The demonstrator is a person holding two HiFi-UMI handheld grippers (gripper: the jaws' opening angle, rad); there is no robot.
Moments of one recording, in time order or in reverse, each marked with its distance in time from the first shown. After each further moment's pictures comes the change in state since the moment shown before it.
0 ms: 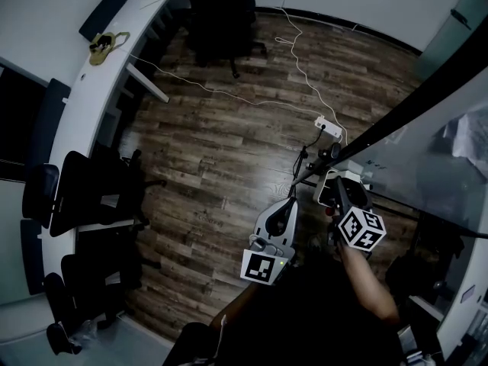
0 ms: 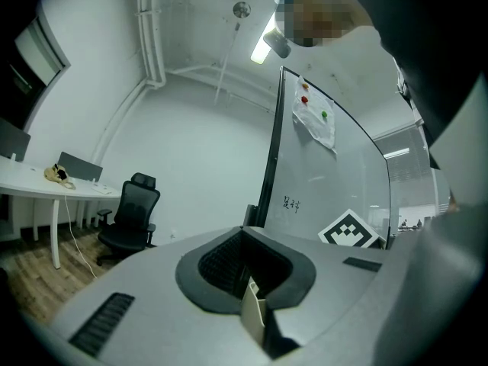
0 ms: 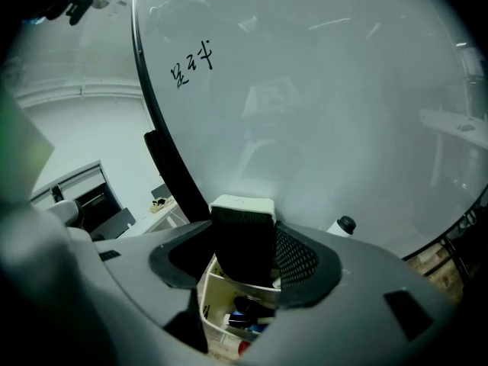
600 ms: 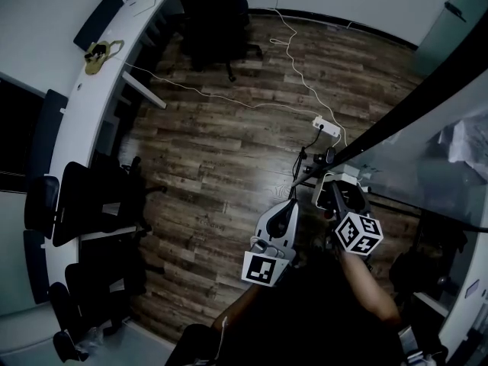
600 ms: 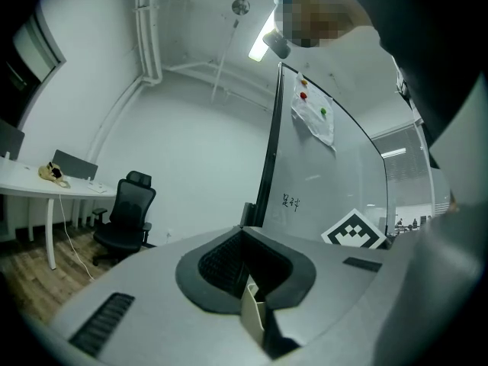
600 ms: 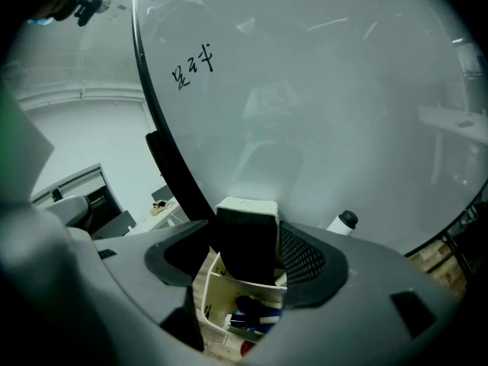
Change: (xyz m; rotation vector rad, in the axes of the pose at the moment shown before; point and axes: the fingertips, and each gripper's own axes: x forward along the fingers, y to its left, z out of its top) left arm 0.014 -0.008 -0.001 -0.049 0.001 -0.020; right arm -0.003 0.001 -0.002 0.015 -0.016 0.010
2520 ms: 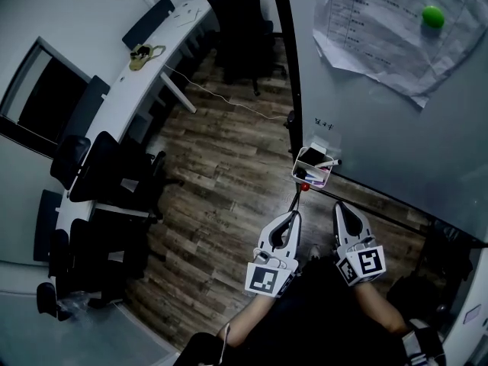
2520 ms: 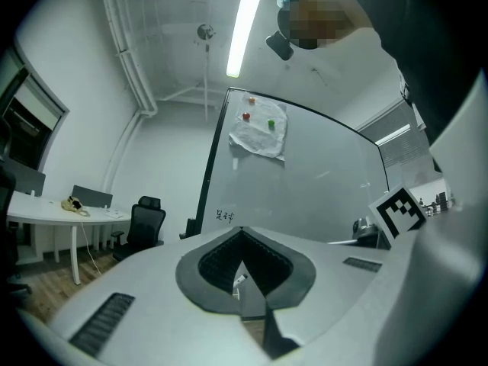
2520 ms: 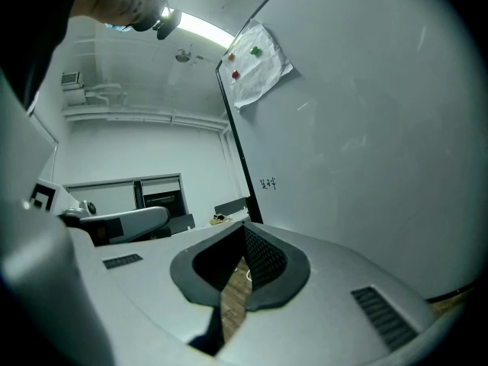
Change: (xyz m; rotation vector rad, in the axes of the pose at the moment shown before) left arm -0.080 -0.164 -0.008 0.161 -0.062 0.150; right arm -0.205 0.009 0.028 -0.296 -0.231 0.474
